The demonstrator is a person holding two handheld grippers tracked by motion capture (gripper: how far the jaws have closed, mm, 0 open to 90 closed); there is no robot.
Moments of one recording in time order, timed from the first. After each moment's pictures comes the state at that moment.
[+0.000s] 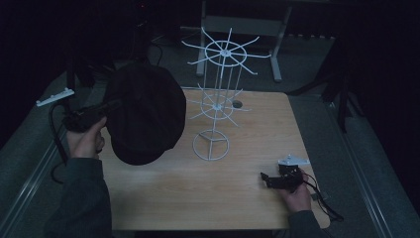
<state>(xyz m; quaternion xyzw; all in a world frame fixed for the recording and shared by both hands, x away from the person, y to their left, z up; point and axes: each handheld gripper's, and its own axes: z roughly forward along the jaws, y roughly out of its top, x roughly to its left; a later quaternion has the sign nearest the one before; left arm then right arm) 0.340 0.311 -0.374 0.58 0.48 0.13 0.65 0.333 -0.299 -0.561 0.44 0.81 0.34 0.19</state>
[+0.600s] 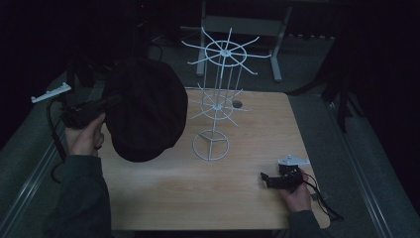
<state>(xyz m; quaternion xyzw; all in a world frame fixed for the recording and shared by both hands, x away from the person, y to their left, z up) 0.339 0.310 -0.359 0.58 0.45 0.13 0.66 0.333 -0.299 -0.561 0.44 0.81 0.34 0.19</state>
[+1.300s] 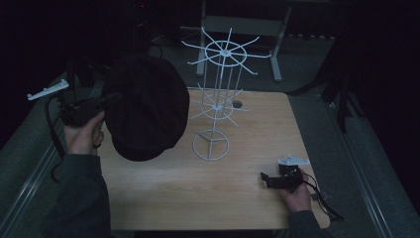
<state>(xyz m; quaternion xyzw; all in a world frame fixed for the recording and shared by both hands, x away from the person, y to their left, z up) 0.337 0.307 -0.348 0.58 0.44 0.12 0.67 0.333 -0.299 -0.561 0.44 0.81 0.34 0.19</state>
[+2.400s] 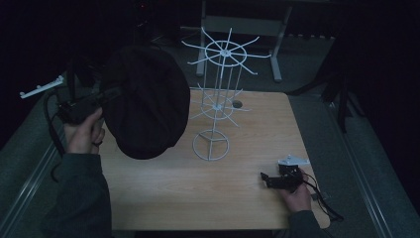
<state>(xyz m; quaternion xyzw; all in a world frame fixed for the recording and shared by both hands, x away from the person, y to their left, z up) 0.335 0.306 -0.338 0.56 0.40 0.08 0.72 0.333 -0.299 -0.560 0.44 0.81 0.34 0.19</state>
